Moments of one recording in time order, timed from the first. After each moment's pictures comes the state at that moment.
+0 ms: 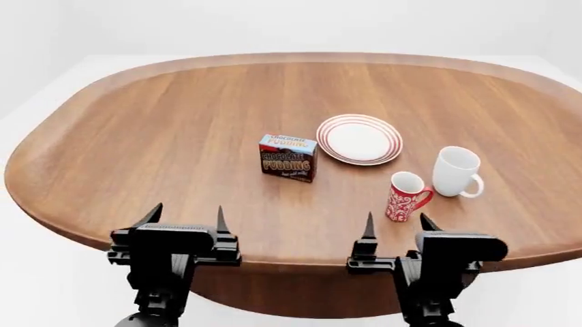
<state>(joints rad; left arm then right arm) -0.12 -0.14 0.11 0.36 -0.10 -0.43 -0.14 0.08 0.16 -0.08 -0.37 0.19 0.42 0.16</state>
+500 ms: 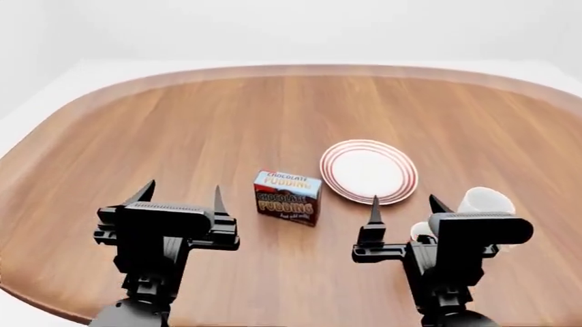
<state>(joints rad) -0.19 -0.18 0.13 0.56 -0.12 -0.64 -0.16 0.13 0.21 -0.06 -0.59 0.26 0.65 0.19</state>
